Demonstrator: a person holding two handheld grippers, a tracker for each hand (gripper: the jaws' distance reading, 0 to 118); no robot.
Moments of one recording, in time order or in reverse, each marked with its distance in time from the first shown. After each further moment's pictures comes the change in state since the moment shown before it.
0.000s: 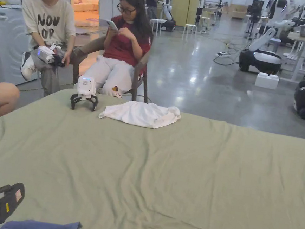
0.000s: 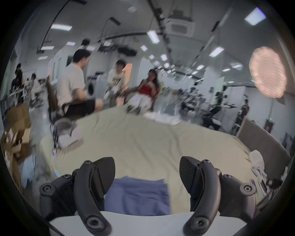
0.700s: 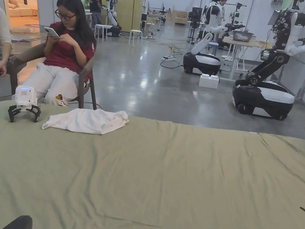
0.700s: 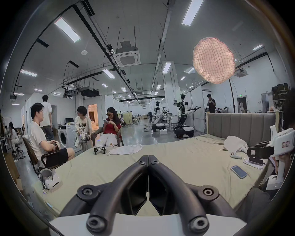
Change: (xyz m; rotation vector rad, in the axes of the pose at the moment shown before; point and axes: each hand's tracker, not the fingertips) left arm 0.149 -0.032 0.090 0.258 -0.225 -0.293; right arm -0.018 0.011 0.045 0.190 -0.143 0.126
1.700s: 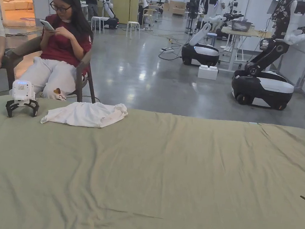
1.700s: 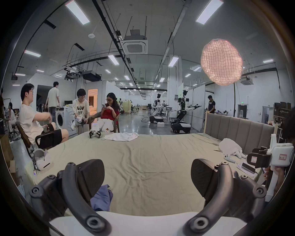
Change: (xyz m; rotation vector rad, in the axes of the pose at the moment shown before) left arm 0.004 -0.017 -0.010 -0.105 -0.021 0.128; right arm -0.004 -0.008 -0.001 0.052 -0.057 0.015
